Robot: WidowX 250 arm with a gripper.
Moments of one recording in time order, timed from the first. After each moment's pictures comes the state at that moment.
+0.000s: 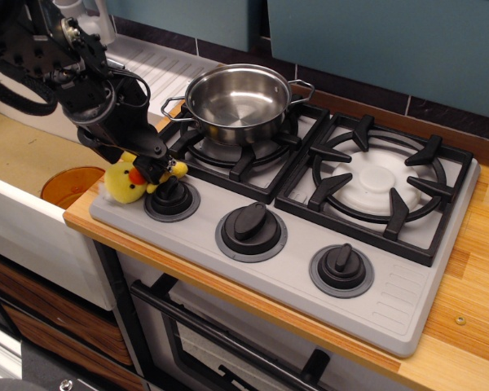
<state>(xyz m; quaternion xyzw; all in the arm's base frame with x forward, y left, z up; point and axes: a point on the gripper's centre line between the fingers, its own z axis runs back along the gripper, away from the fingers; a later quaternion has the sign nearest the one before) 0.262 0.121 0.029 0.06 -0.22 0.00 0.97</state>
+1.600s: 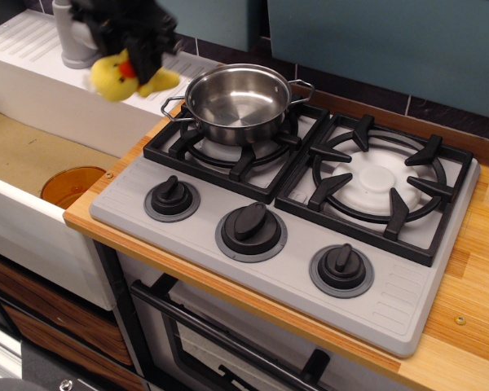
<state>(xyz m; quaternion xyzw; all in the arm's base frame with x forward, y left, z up) 0.302 0.114 0.120 0.05 -0.13 0.01 0.99</state>
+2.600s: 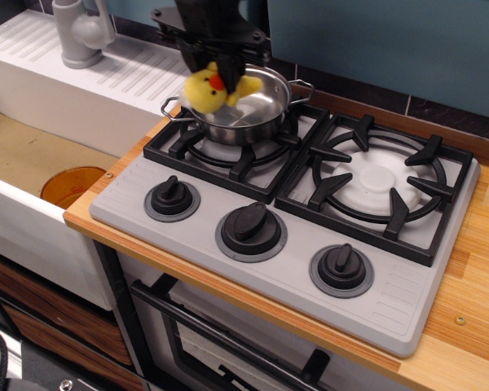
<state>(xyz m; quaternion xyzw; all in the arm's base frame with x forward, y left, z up) 0.352 0.066 0.090 0.02 -0.19 0.03 0.98</state>
